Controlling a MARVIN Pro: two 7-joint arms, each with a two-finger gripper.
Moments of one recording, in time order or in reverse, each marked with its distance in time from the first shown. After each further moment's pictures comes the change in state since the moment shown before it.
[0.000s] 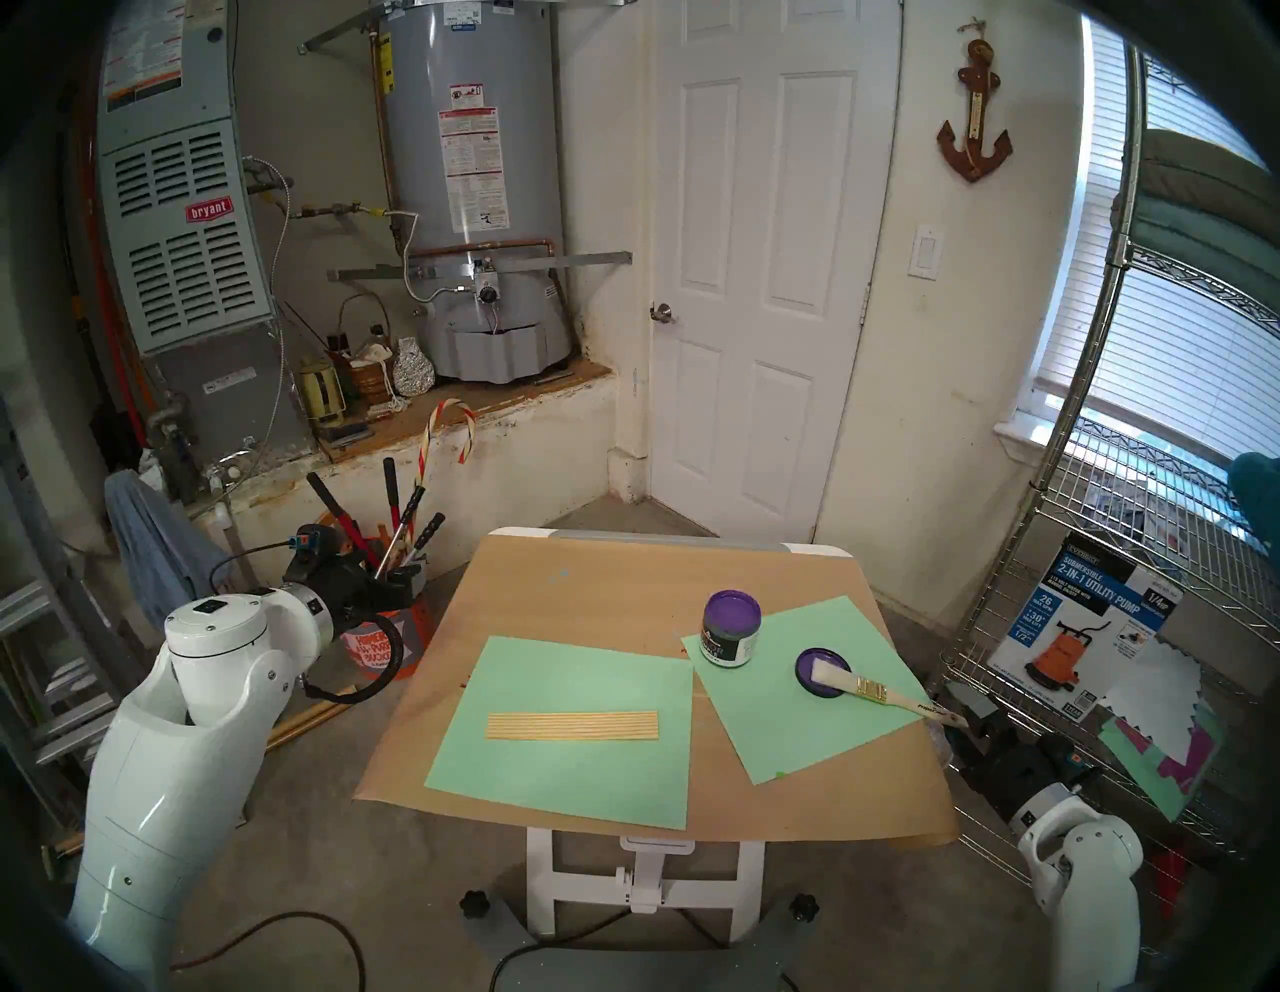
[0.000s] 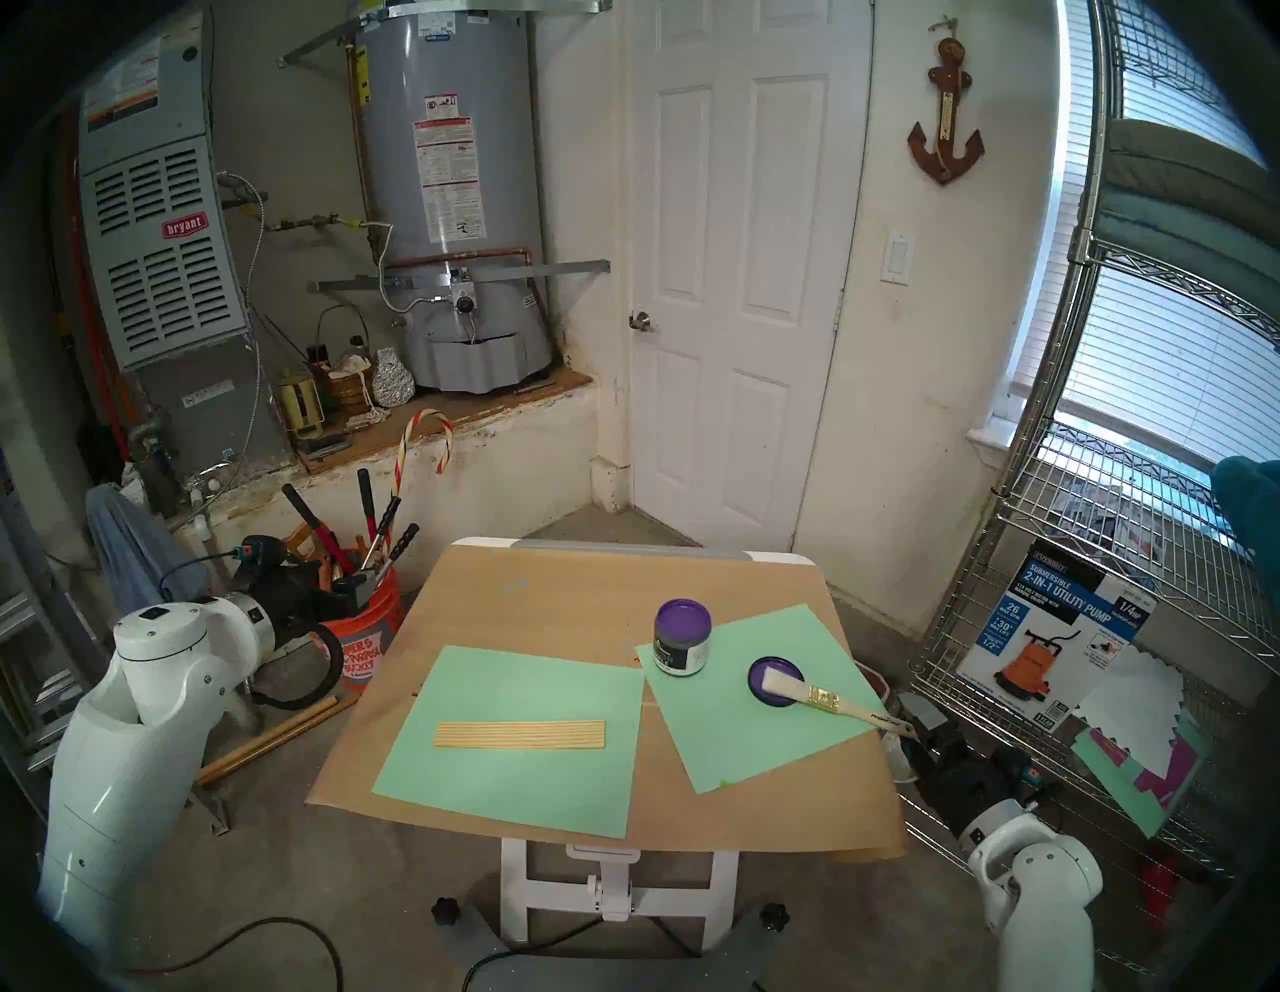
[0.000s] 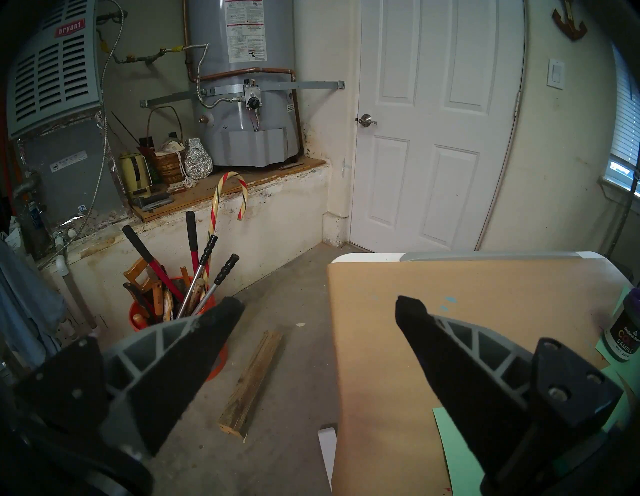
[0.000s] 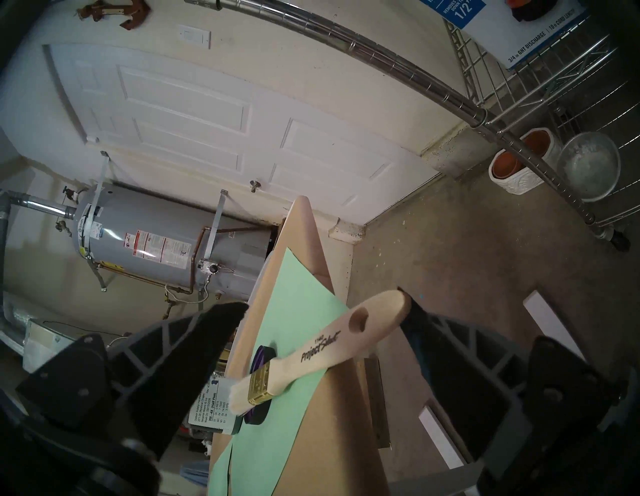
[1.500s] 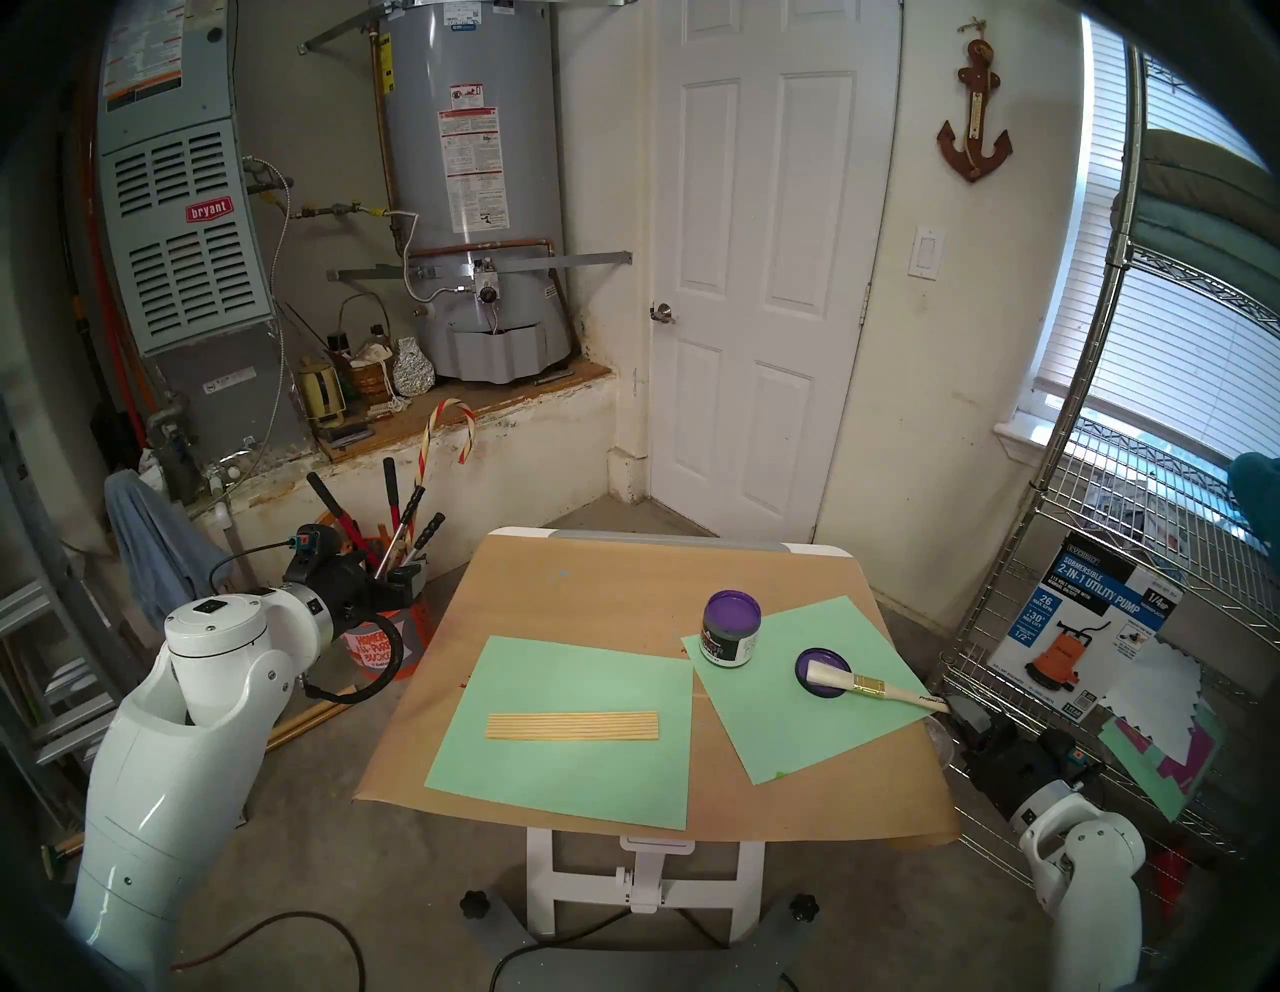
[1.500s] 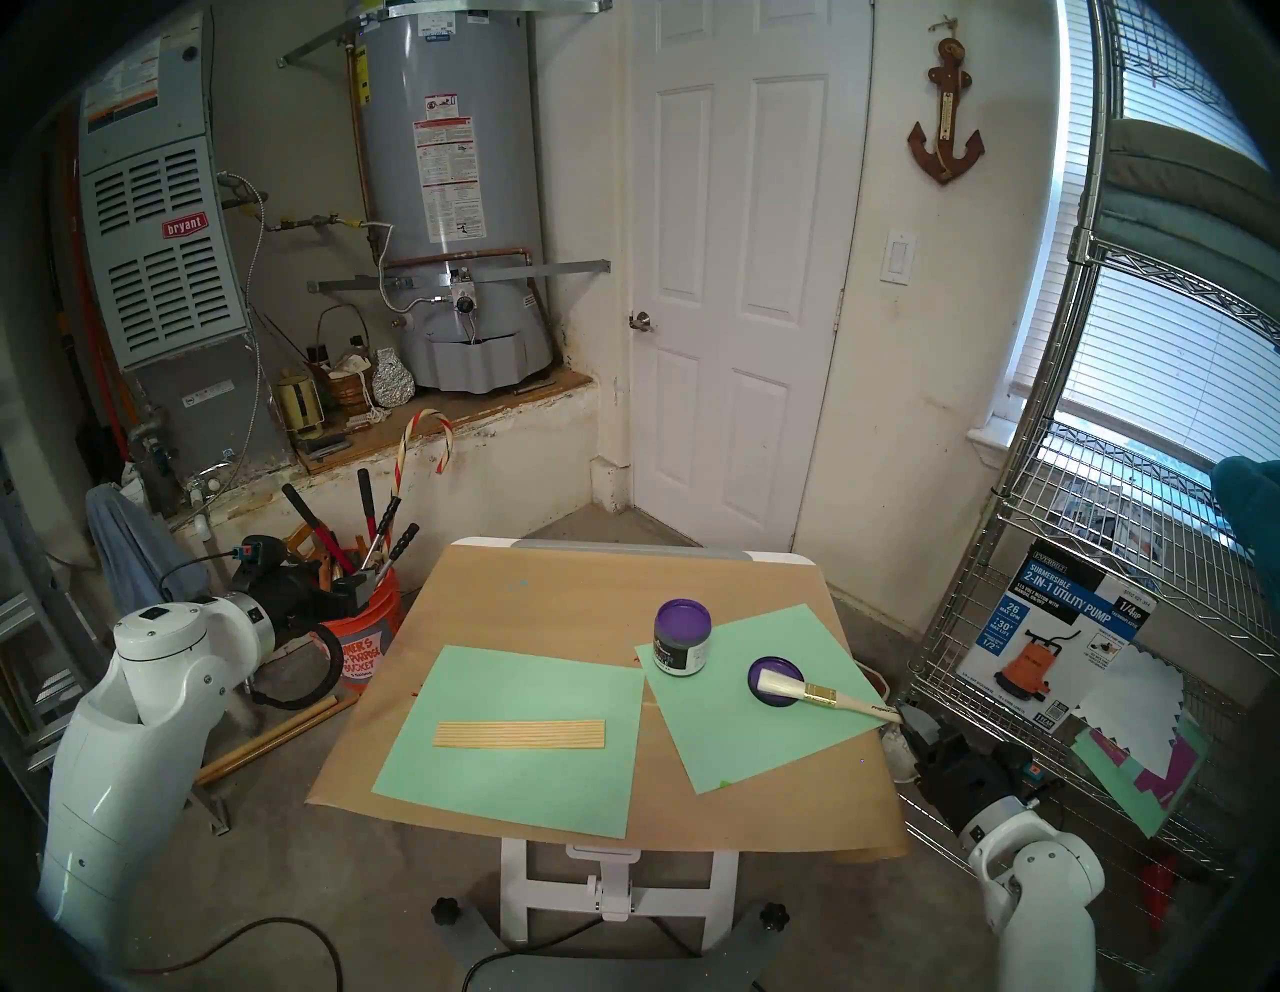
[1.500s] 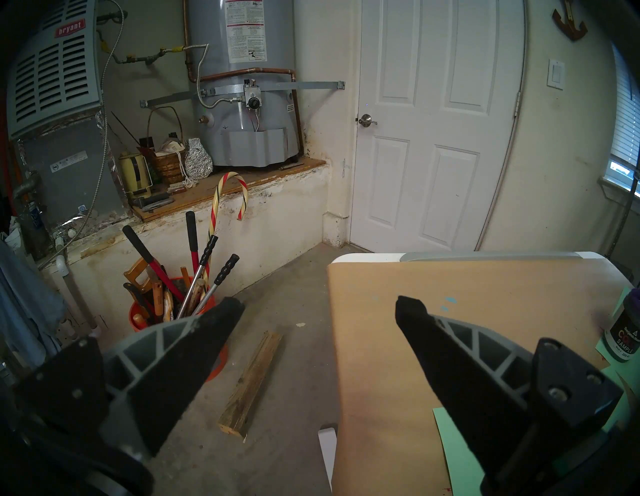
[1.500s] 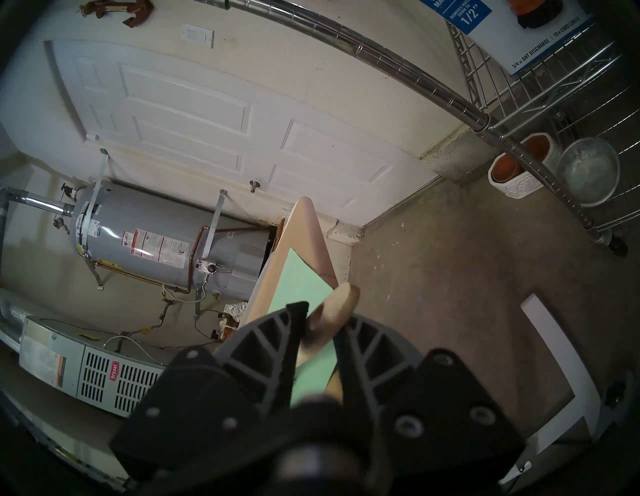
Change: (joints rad) left arm 0.000 0.000 0.000 0.000 0.000 0.000 0.000; right arm -0.016 -0.003 -0.001 -0.030 0.000 -0.009 -0.020
